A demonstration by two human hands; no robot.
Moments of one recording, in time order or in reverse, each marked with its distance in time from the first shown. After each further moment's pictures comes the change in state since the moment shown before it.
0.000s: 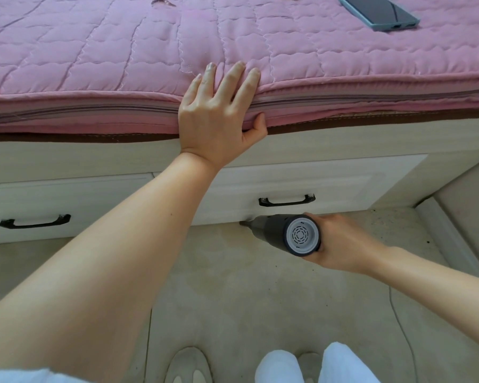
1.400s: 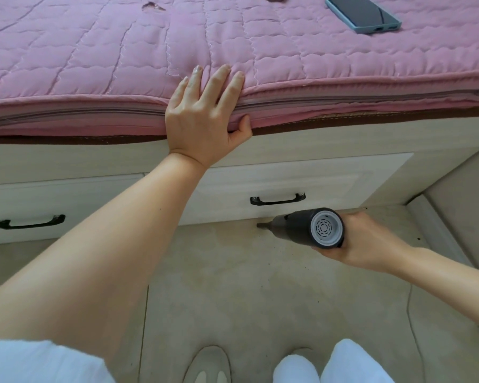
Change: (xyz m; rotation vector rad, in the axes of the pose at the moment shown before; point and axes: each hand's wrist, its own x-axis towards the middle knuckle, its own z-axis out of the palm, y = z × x) left_hand -0.002 -0.003 0.003 0.053 0.017 0.028; right_hand -0.032 0.037 -0.017 0.086 0.044 0.109
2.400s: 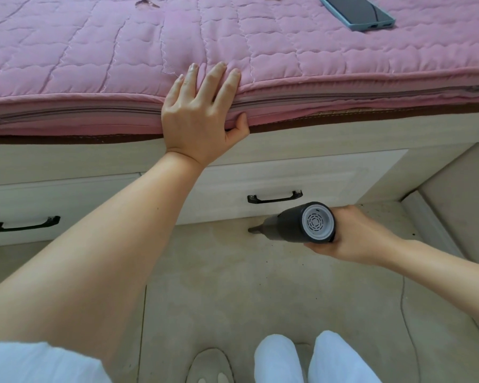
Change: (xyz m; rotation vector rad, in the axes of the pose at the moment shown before) left_hand 0.001 0.001 0.001 -0.011 0.006 -0.008; right_hand 0.005 -0.012 -0.003 0.068 -0.028 0.011
